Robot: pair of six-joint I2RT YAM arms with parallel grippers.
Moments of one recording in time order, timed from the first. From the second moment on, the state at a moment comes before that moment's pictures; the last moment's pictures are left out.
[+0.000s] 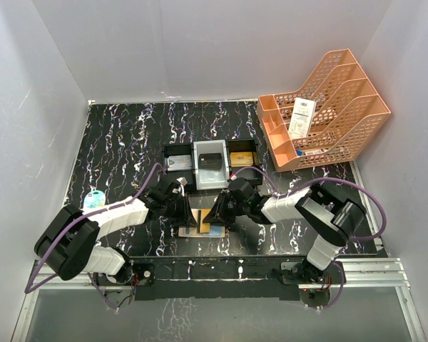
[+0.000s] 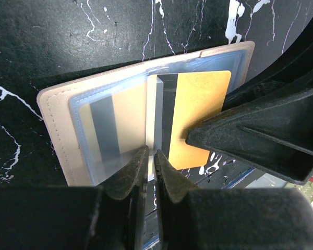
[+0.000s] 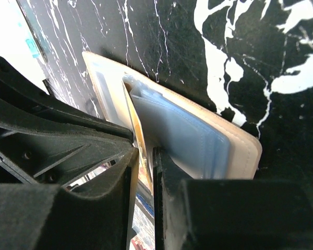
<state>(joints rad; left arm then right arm) -0.65 1.35 0.53 -0.21 0.31 -0.77 0.82 1.67 0.59 0.36 -0.38 1.21</state>
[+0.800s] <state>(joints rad) -0.65 1.25 0.53 -0.30 0.24 -0.76 0.82 1.58 0.63 0.22 -0.33 1.09</state>
